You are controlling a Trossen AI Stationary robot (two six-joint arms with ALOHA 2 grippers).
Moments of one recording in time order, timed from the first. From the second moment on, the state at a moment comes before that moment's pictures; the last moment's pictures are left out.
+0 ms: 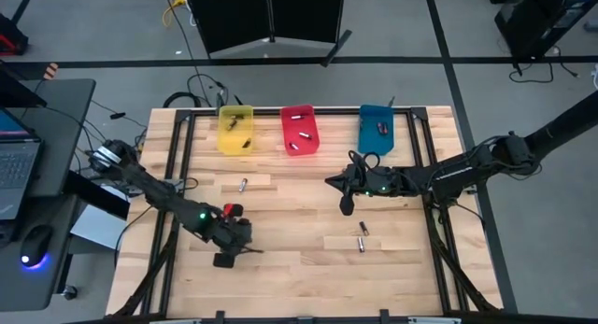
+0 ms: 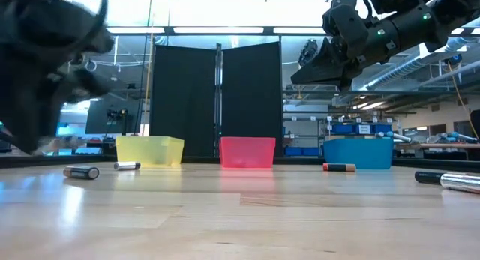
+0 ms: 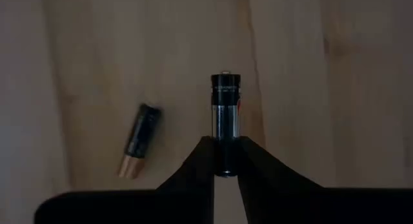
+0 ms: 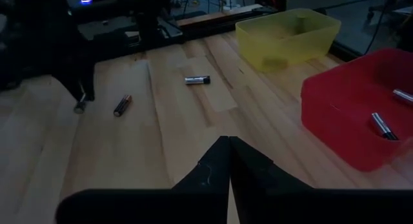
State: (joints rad) left arm -0.55 1.44 0.78 -0.57 -0.15 -0.43; right arm 0.09 1.29 0.51 0.41 0.32 0.26
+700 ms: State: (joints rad) left arm 0.19 1.45 1.06 -0.52 -0.11 0.08; right arm 0.09 1.29 0.51 0.40 0.32 0.25
